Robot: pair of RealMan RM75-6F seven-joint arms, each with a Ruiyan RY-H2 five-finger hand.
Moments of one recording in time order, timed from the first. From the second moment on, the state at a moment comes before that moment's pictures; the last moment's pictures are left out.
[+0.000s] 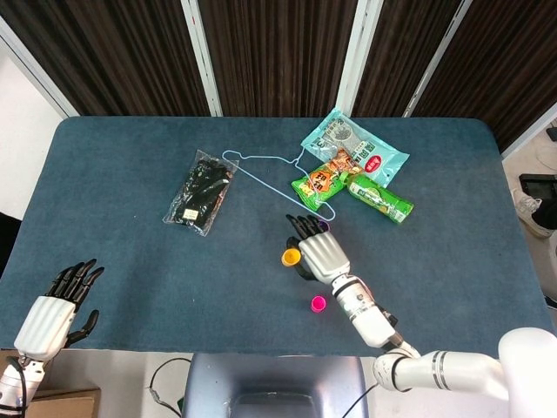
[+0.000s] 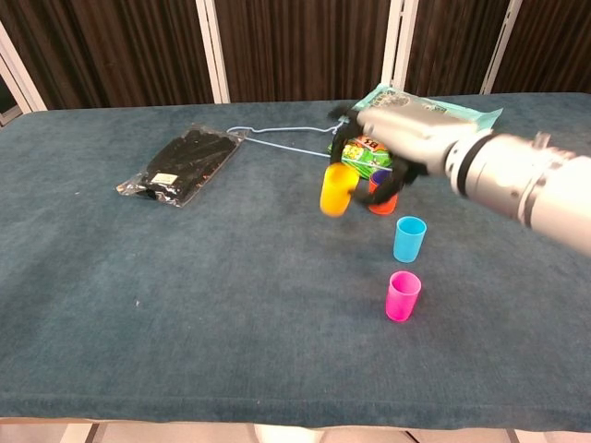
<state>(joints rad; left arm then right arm) -0.17 -1.18 0.04 -1.48 1.69 1.51 -0.07 0.79 -1.63 0.19 -1.52 -1.06 1.07 -0.46</state>
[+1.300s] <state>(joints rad) -0.17 -1.19 0.04 -1.48 1.67 1.49 -0.05 0.74 -1.51 0.16 -1.55 -1.08 1.01 -0.50</state>
